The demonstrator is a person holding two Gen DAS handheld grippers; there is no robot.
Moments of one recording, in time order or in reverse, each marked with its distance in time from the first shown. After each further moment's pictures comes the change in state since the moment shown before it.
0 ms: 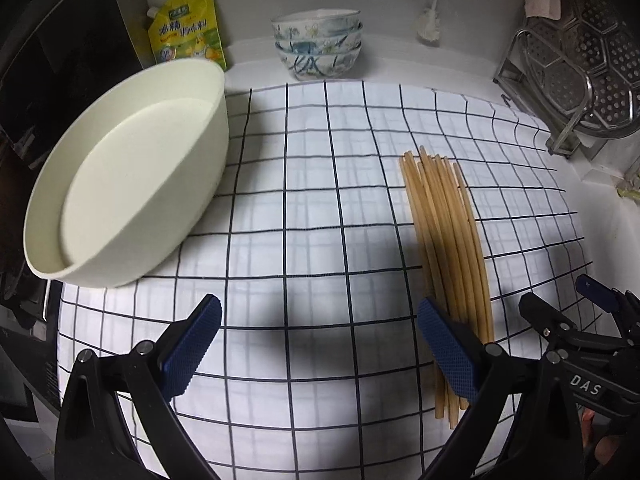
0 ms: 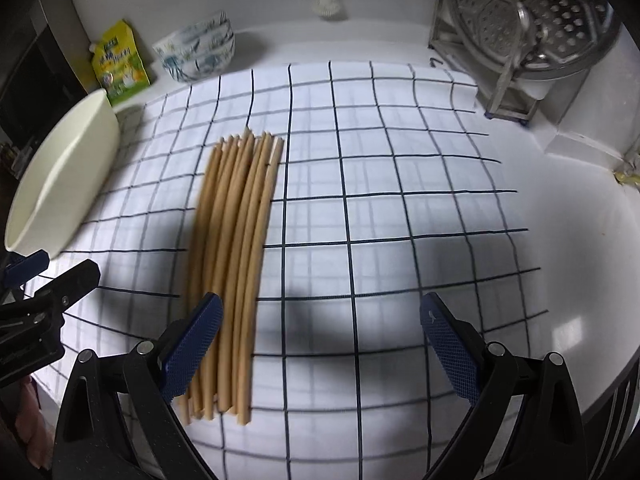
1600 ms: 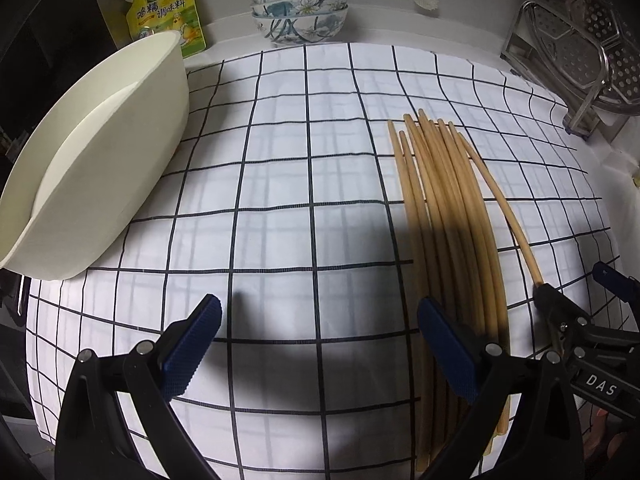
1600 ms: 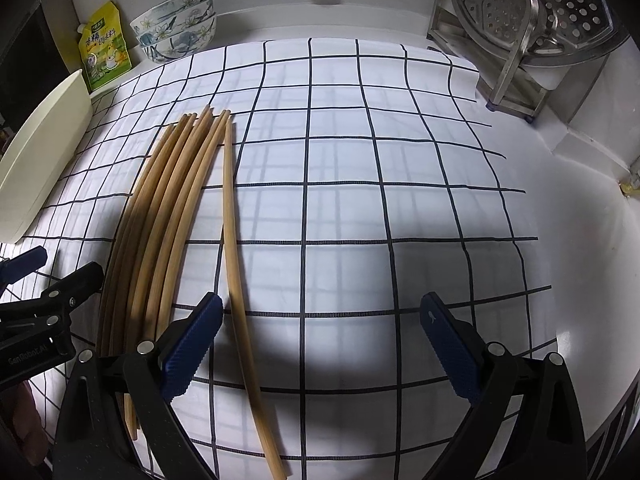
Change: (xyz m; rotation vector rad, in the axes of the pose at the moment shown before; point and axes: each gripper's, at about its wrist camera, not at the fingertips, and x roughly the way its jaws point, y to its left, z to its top) left arm 0.050 -0.025 -0.007 0.018 0.023 0.019; right arm 0.033 -0.027 -0.004 -0.036 -0.013 -0.039
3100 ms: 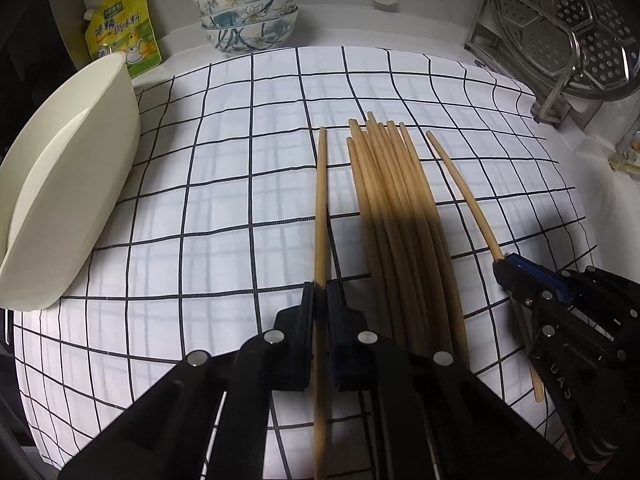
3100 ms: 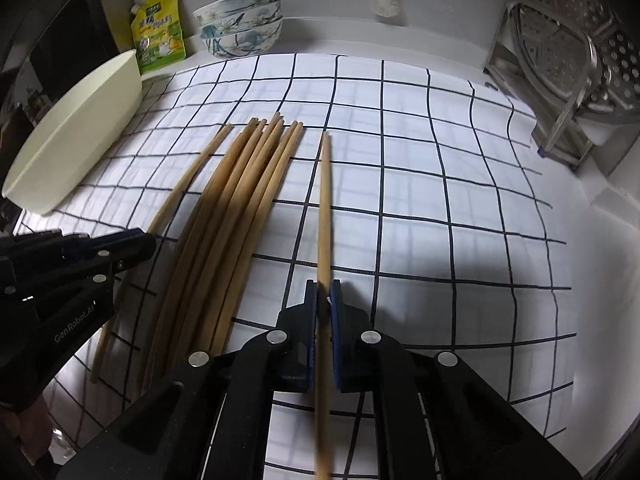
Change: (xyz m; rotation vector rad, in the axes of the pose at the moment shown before) left arm 0.001 -0.020 0.013 0.070 0.005 -0.099; right arm -0.001 0.025 0.011 -0.103 -0.033 0.127
